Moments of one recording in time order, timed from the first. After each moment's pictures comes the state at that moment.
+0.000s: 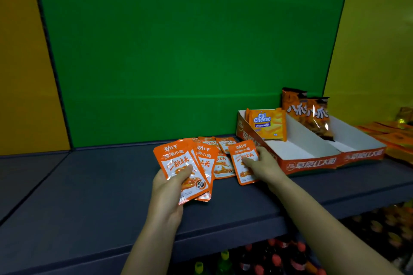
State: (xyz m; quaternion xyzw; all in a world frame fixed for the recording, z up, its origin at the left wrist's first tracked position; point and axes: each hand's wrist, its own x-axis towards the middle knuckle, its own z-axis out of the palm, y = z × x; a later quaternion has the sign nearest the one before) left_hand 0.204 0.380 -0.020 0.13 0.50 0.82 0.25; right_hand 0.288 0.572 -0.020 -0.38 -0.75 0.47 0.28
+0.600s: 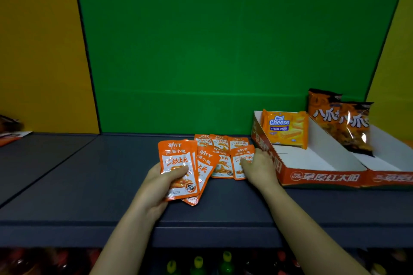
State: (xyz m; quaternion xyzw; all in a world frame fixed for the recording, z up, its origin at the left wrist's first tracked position) left_hand 0.218 0.385 -0.024 0.13 0.58 0.77 0.22; right_hand 0.266 0.605 -0.040 -0.34 -0.86 0.28 0.25
